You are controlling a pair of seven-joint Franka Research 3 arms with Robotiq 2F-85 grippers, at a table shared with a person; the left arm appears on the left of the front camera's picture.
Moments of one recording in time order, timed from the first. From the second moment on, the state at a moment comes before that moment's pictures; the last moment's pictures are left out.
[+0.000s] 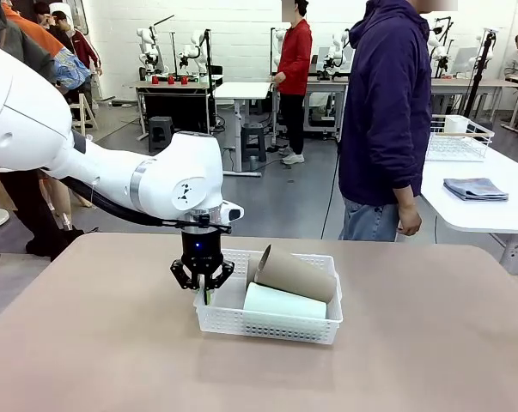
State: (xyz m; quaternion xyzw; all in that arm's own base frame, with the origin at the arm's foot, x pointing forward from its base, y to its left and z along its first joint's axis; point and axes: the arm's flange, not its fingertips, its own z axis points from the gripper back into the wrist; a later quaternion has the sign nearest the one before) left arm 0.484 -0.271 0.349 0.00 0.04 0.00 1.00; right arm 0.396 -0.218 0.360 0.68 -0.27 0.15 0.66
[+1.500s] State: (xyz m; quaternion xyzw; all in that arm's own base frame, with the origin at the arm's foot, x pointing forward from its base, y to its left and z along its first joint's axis) left arm 0.484 -0.272 0.349 0.00 0.04 0.00 1.00; right arm 0.339 -0.285 0.355 0.63 -0.11 -0.01 0.76
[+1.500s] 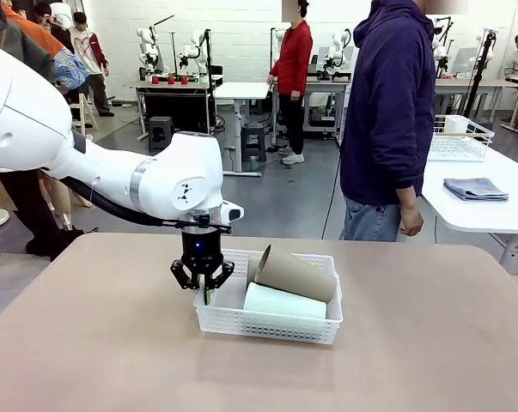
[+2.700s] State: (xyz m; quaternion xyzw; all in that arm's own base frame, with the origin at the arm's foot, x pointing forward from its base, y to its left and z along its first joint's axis) left arm 0.452 -0.178 0.354 0.02 0.00 0.02 1.00; right arm 0.340 -0.285 0.355 0.63 -0.11 -0.01 0.76
